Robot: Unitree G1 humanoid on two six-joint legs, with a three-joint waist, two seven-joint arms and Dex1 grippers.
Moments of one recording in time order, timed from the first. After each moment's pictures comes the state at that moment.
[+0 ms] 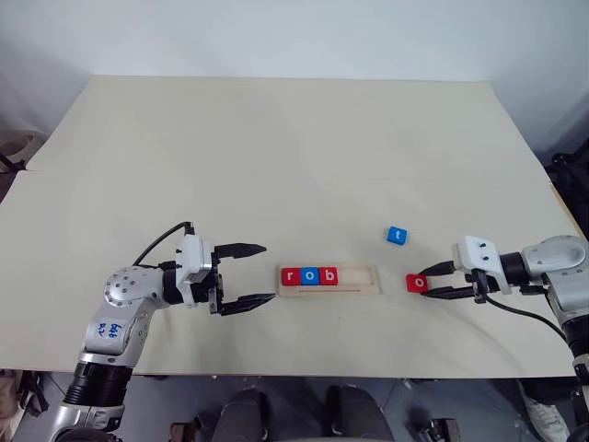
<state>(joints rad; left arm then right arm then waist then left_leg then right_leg) -0.23 0.56 0.02 -0.08 -0.47 0.10 -1.14 -0.49 -0.91 0.08 0.48 0.15 -0.15 1.51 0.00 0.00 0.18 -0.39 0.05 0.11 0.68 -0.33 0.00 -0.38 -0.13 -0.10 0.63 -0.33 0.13</state>
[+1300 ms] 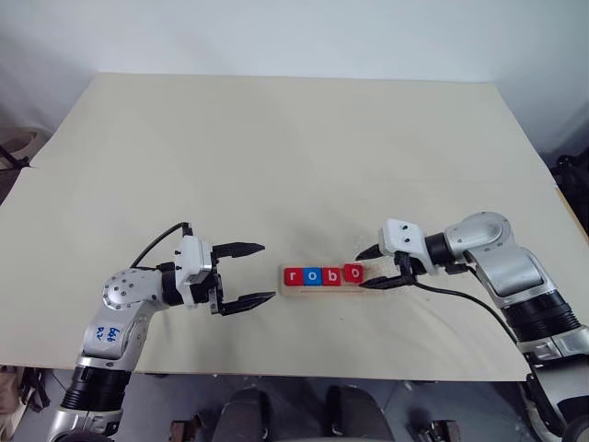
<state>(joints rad) -0.21 0.56 0.02 -0.11 -0.46 0.09 -1.09 -0.62 -0.76 0.27 0.14 0.10 0.24 1.37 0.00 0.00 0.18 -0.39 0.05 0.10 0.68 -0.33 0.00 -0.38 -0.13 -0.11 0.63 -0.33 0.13</state>
